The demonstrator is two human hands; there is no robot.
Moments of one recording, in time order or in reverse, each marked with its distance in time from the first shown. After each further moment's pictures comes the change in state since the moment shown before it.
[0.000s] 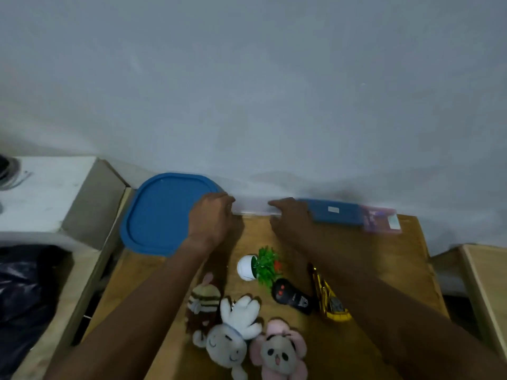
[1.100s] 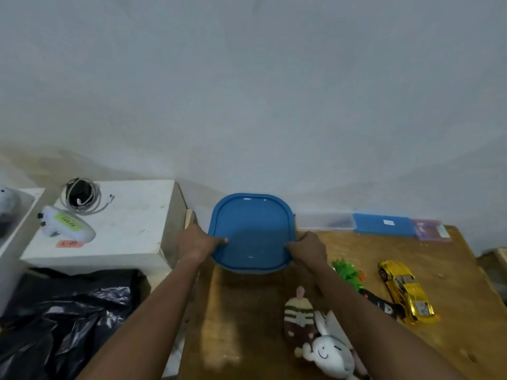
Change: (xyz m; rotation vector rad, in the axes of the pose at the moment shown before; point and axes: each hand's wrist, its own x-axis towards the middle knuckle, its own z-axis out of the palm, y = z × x) left_hand -0.029 -0.228 -0.067 -0.370 -0.241 -0.668; right_hand -0.020 -0.179 0.097 0.352 0.083 0.608
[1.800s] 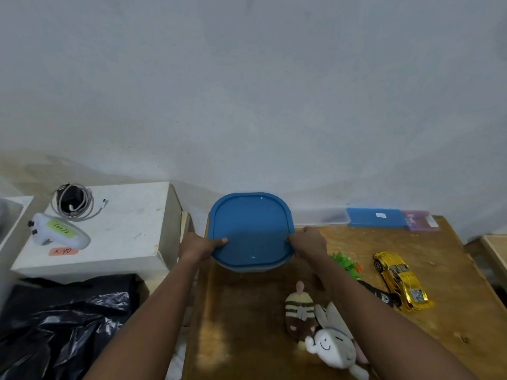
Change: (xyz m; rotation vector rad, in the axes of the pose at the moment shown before) left_hand 0.024 -0.020 0.016 -0.241 -0.193 -0.120; right_hand 0.004 -0.003 -0.001 0.055 0.051 0.047
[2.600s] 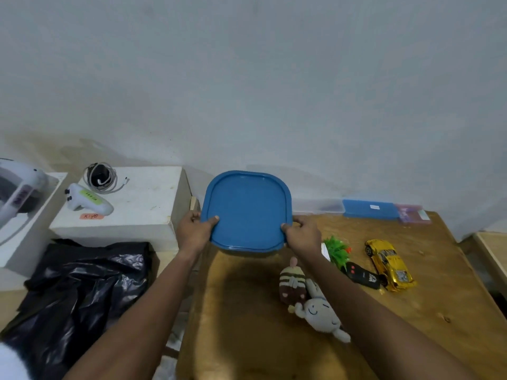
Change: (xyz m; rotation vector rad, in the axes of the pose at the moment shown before) left_hand -0.097 -0.019 -0.010 -0.375 0.262 0.282; right_hand -0.079 0.023 -0.010 0.288 0.043 -0.241
